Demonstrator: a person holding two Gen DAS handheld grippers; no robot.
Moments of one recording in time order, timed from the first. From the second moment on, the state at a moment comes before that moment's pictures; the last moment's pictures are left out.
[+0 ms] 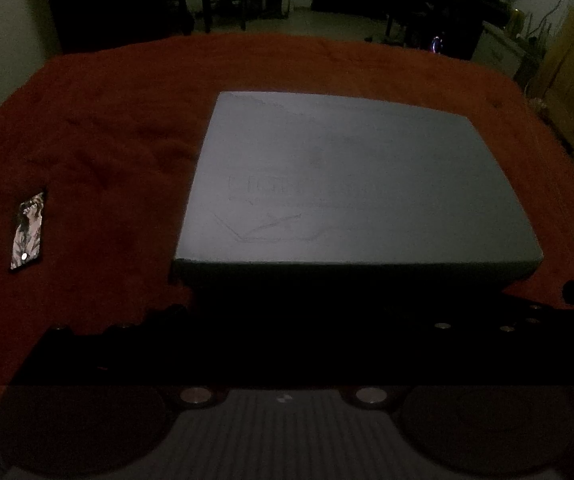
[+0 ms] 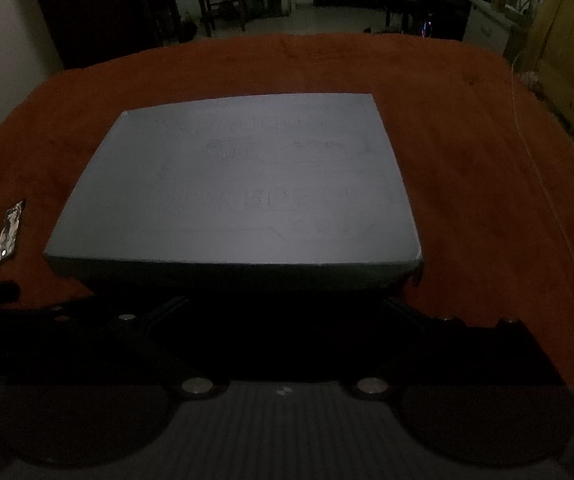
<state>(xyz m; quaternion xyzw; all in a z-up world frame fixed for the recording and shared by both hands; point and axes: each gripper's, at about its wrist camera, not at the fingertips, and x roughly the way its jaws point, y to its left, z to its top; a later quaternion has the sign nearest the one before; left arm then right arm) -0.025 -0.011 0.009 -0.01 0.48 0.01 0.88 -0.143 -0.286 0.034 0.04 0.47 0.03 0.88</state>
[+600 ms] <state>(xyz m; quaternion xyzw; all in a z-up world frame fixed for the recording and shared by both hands) -0.023 -0.004 0.006 -0.01 0.49 0.00 0.87 -0.144 -0.288 0.032 0.04 0.48 0.04 0.88</state>
